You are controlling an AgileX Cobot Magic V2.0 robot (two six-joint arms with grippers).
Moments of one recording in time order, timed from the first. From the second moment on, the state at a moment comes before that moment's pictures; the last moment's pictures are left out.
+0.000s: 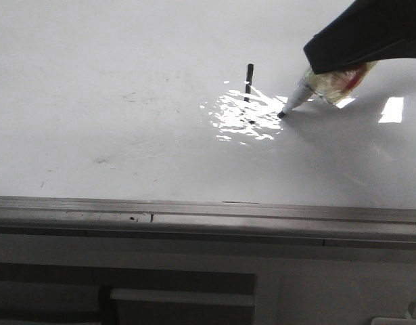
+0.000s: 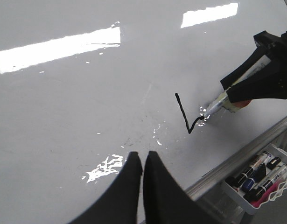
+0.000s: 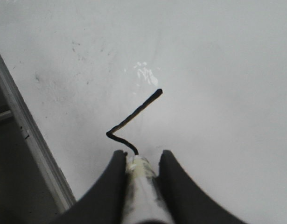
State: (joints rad) left arm -0.66 0.52 -0.49 -0.36 0.27 0.36; right arm 0.41 1.01 -0.64 0.87 0.33 -1.20
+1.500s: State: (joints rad) left arm -0.66 0.52 -0.49 -0.36 0.27 0.36; right arm 0.47 1.12 -0.74 0.91 0.25 -1.14
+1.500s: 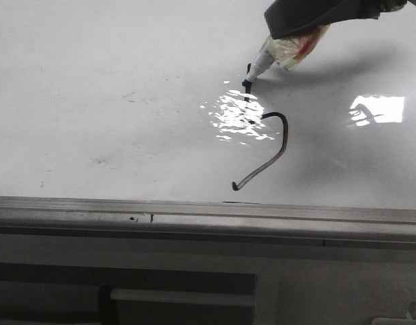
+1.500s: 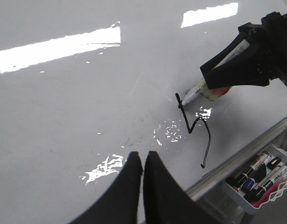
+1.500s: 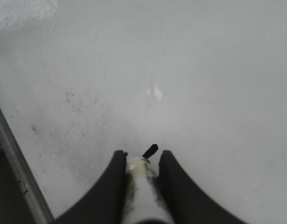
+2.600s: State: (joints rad) left arm -0.66 0.52 -0.49 -0.36 0.27 0.36; right arm 0.33 0.90 -0.76 0.88 0.54 -1.14
